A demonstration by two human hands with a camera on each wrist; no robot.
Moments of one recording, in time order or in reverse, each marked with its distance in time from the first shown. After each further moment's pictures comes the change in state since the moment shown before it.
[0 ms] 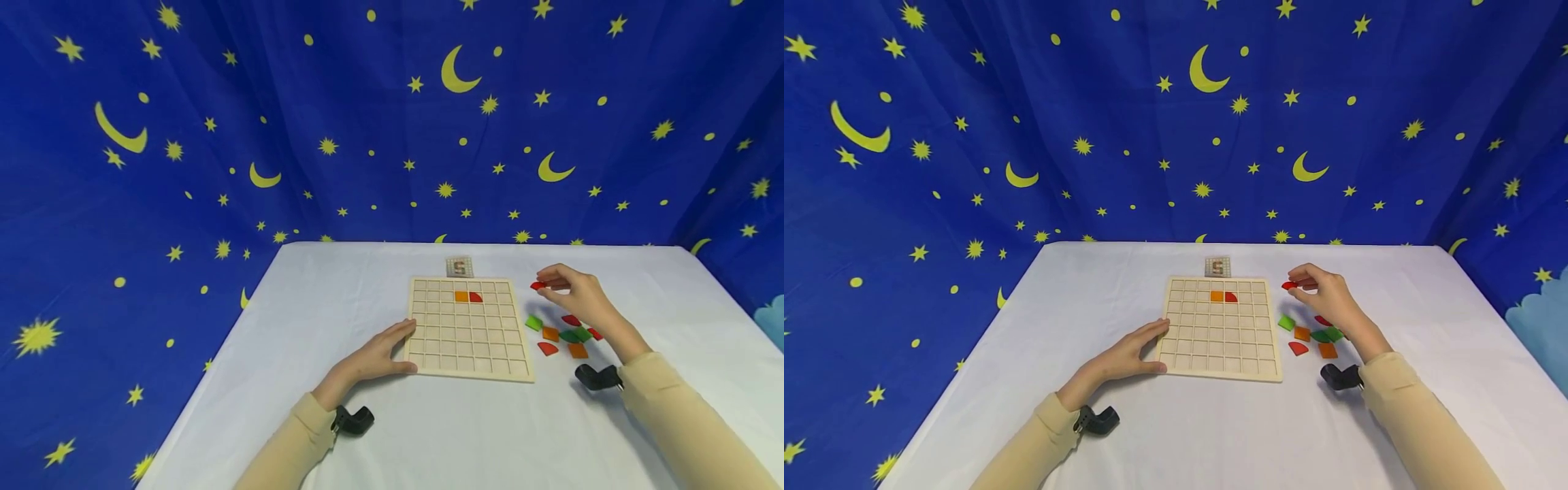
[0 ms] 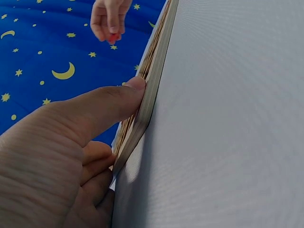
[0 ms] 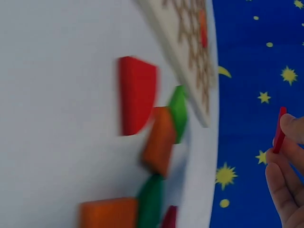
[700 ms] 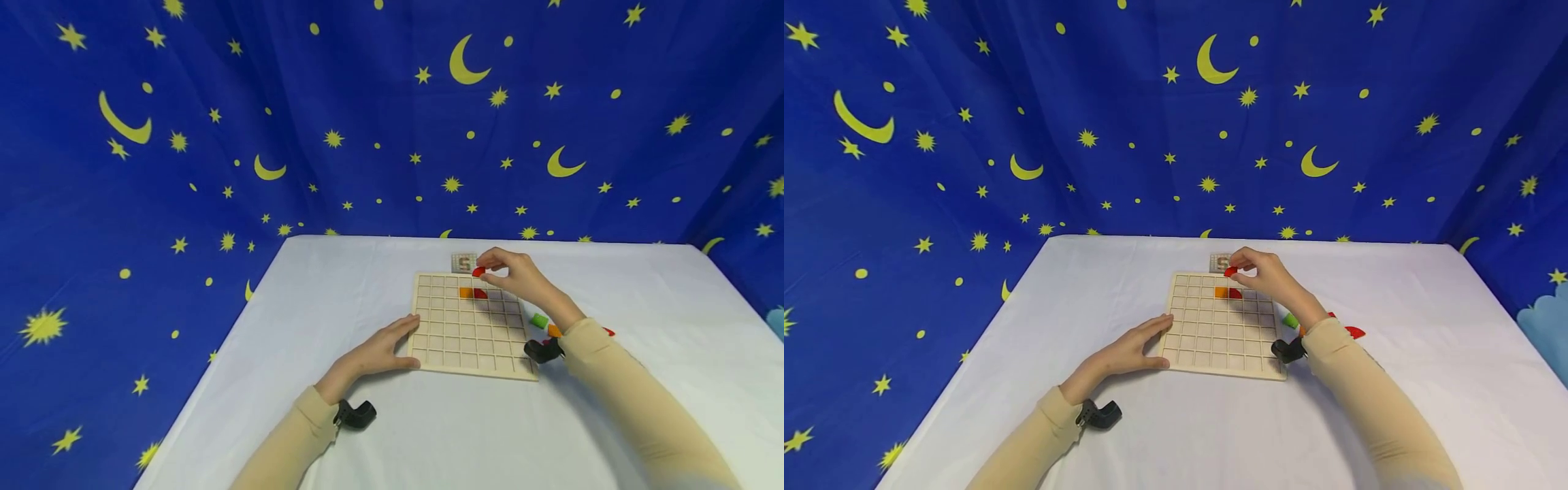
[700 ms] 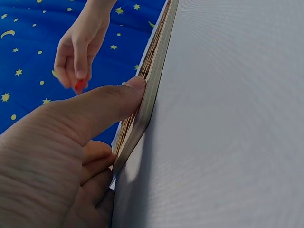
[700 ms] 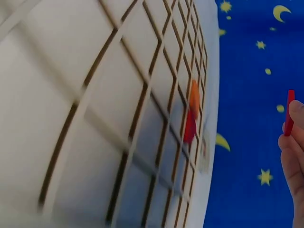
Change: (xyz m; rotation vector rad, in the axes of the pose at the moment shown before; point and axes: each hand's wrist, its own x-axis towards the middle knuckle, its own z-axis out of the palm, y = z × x) left_hand 0.002 -0.001 -0.001 -0.007 -0.017 -0.018; right_hand 0.067 -0.052 0.054 0.132 -0.161 -0.235
